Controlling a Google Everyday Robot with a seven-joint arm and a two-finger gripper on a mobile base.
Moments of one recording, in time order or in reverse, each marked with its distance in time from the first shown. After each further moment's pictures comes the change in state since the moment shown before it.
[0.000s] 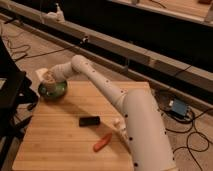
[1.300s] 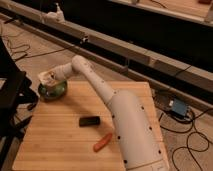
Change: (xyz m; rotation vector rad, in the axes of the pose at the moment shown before) arm 0.032 0.001 0.017 -0.029 0.001 0.027
